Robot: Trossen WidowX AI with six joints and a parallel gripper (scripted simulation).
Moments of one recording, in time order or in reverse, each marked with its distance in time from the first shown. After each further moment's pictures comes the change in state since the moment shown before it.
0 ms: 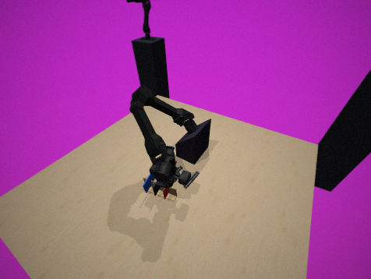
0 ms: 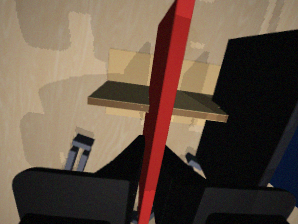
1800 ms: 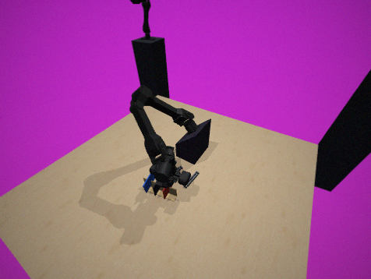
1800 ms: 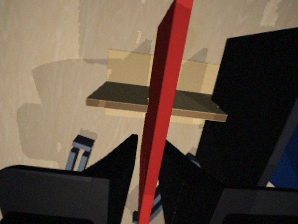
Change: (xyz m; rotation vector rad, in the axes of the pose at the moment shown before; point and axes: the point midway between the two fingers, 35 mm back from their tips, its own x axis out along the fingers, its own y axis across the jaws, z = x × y) arm 0.000 0.000 0.000 0.013 0.000 0.001
